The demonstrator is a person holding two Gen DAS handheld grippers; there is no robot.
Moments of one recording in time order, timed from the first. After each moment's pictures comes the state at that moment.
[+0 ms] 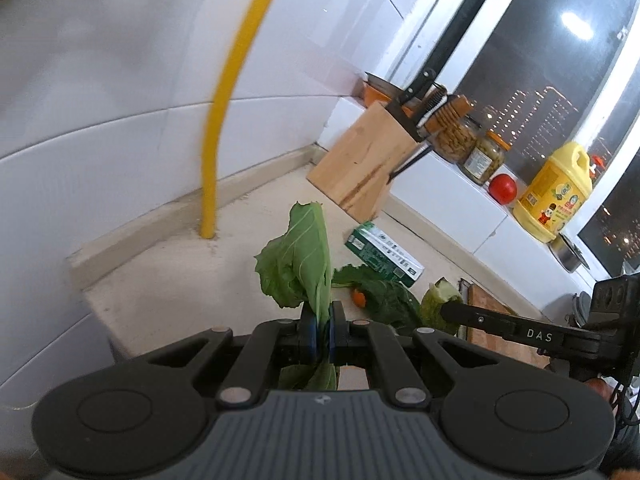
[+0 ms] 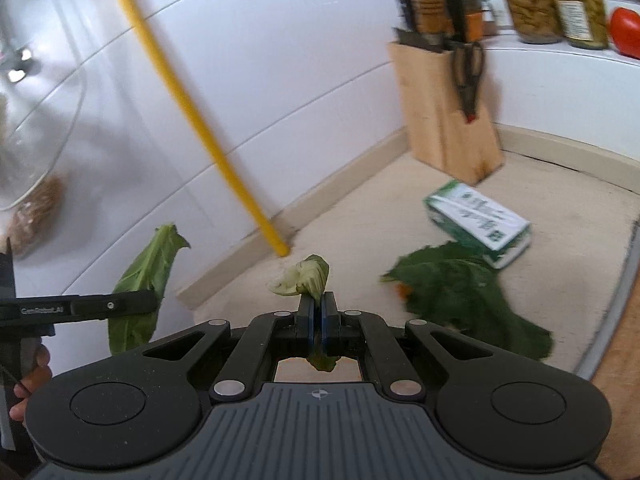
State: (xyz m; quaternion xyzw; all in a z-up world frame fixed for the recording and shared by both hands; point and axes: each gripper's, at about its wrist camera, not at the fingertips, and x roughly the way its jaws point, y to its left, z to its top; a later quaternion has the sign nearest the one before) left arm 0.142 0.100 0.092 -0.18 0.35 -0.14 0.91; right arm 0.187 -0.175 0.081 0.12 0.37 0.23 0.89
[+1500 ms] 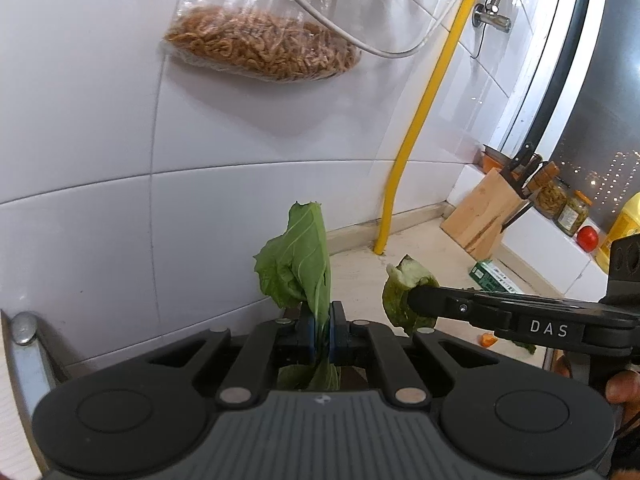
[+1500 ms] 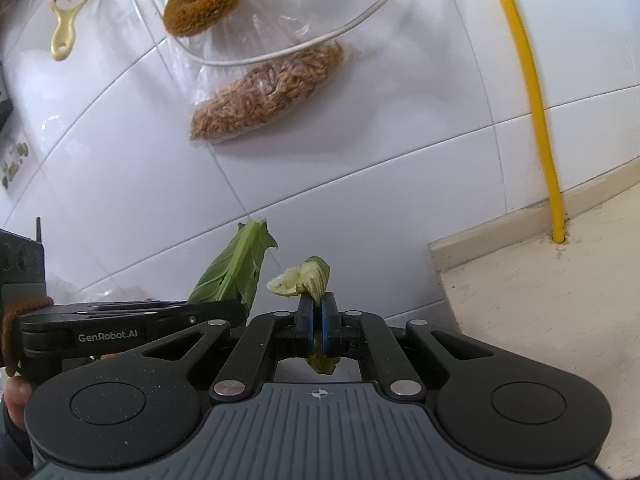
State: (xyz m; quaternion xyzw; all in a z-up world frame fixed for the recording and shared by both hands) left arm -0.027 0.188 0.100 -0.18 0.29 0.06 0.94; right arm 0.108 0.029 0.096 0.04 0.35 0.46 0.81
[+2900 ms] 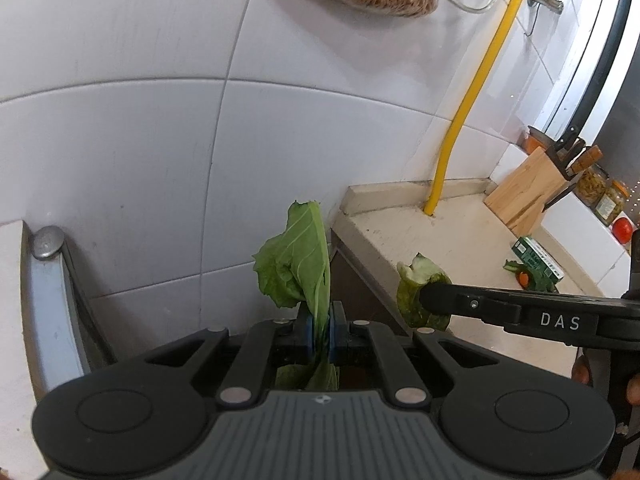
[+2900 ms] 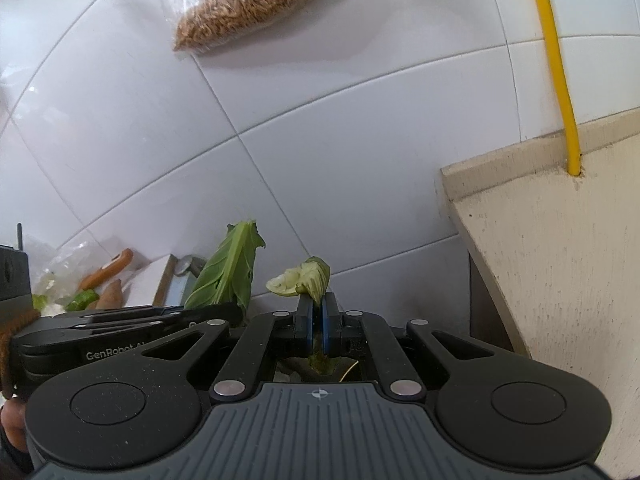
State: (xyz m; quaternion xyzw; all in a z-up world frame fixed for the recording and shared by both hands) left arm -0.046 0.208 0.038 -0.21 0.32 0.10 0.92; right arm 0.087 0.063 0.045 0.01 0.41 0.44 0.80
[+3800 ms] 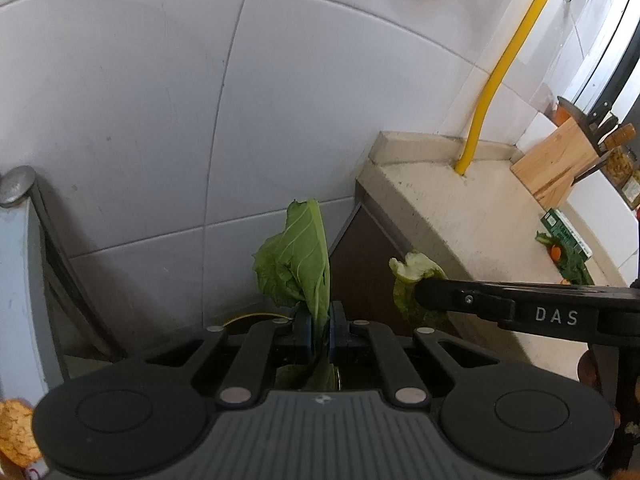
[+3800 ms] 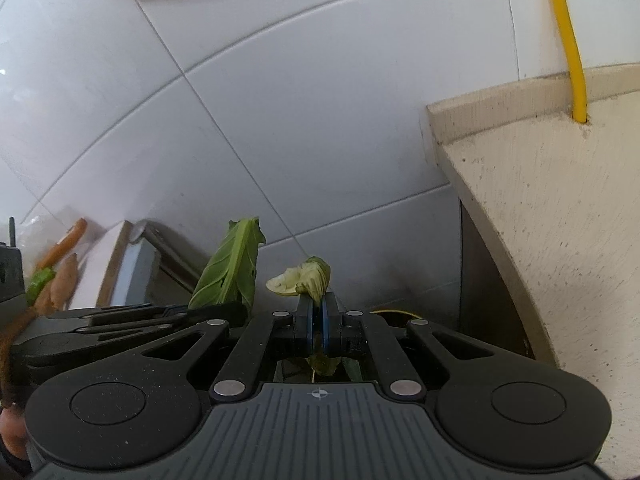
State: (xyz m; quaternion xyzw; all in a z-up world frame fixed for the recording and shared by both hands) left arm -0.016 0.225 -0.017 -0.22 0.38 0.09 0.89; right arm 0.106 0.088 -0.007 -0.01 0.47 0.40 0.78
